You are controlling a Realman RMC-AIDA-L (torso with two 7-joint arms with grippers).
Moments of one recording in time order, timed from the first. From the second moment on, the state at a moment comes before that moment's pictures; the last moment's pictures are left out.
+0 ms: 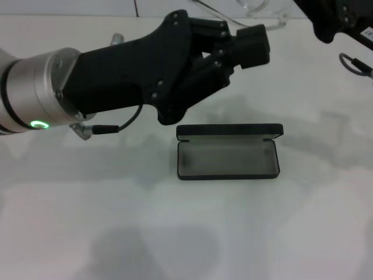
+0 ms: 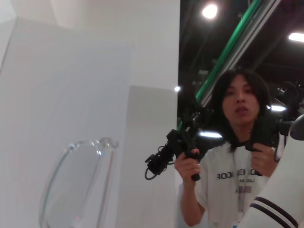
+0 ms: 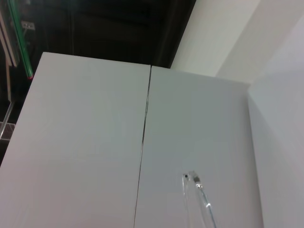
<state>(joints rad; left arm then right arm) -0.51 -2.09 1.30 0.76 1.04 1.87 -1.36 0.76 2.03 -1.01 -0.30 -1.06 -1.88 0.91</state>
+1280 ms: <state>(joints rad) -0.52 -2.09 1.20 0.65 1.03 1.81 -1.36 0.79 2.03 -1.18 -0.31 -1.05 -1.78 0.90</state>
